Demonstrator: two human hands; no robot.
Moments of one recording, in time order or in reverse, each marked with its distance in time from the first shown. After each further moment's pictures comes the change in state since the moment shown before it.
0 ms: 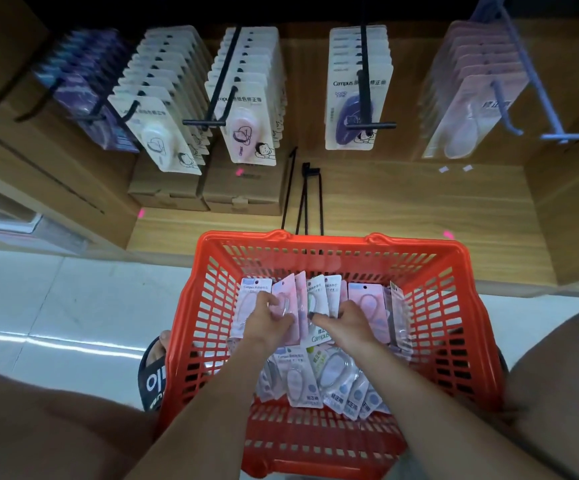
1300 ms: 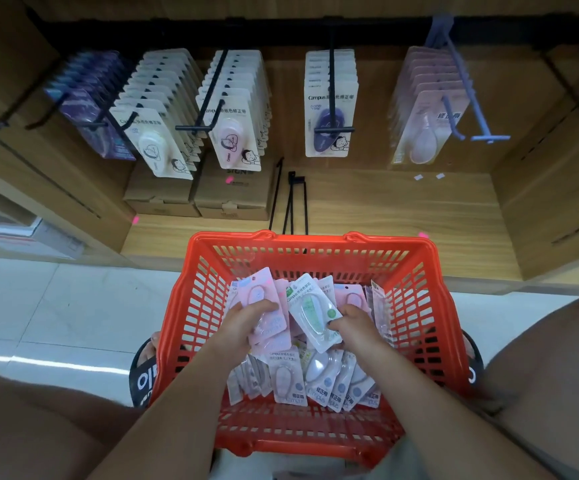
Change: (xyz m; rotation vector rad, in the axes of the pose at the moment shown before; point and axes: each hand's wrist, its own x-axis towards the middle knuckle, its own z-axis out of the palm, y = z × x) left_hand -0.035 0.009 -0.025 -0.625 -0.187 -0.098; right_hand -0.033 0.010 -0.039 0.160 -0.002 0.053
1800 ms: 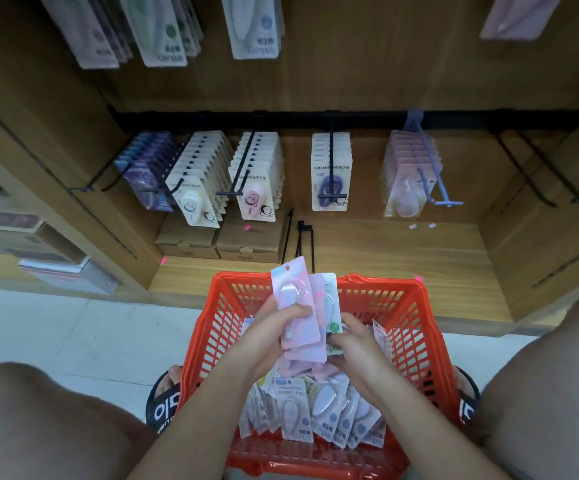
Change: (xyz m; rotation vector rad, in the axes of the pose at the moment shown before) left_hand -0.087 0.065 0.045 -0.057 -0.248 0.258; right_hand -0.090 -0.050 -0.012 0.389 -0.207 -0.266
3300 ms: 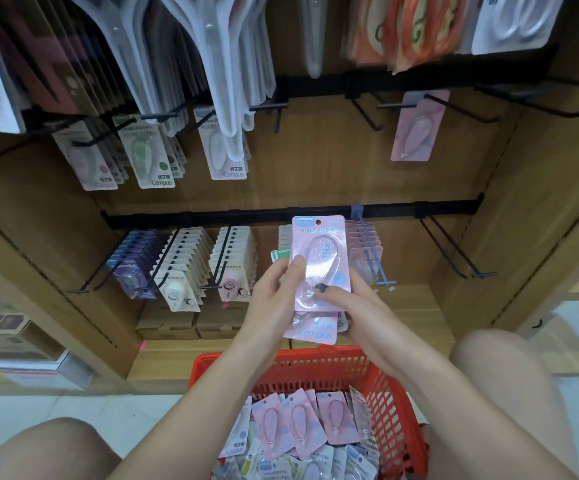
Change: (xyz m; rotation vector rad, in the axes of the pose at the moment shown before) left_hand -0.062 0.159 0.109 0.293 0.014 0.527; right_hand -0.088 -0.194 -0.001 -0.169 -0.145 -0.526
